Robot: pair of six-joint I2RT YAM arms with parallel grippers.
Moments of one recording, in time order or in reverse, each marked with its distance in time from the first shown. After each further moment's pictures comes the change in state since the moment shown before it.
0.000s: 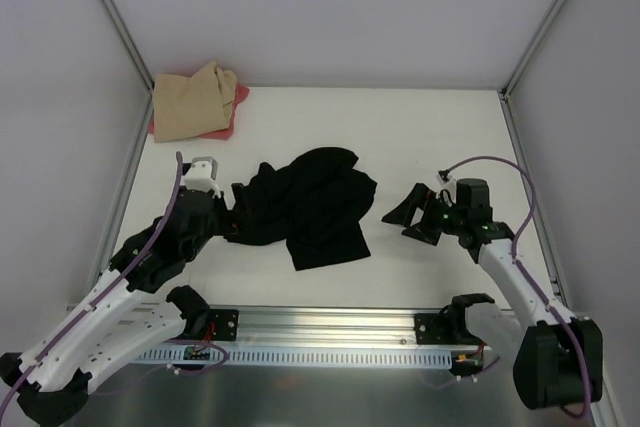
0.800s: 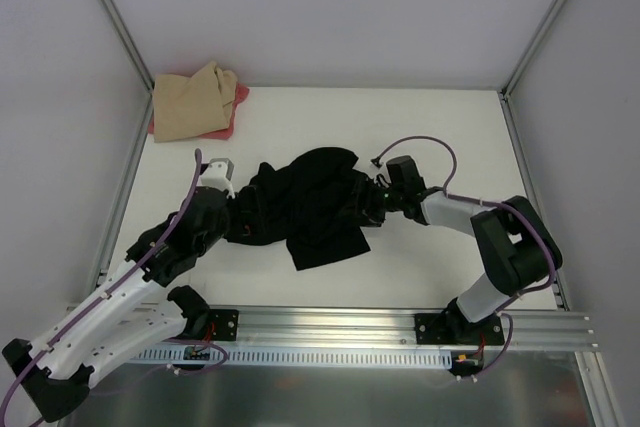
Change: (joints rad) left arm 0.000 0.064 -0.055 0.103 0.111 -0.043; right arm 0.348 0.702 0.225 0.428 -0.003 0.156
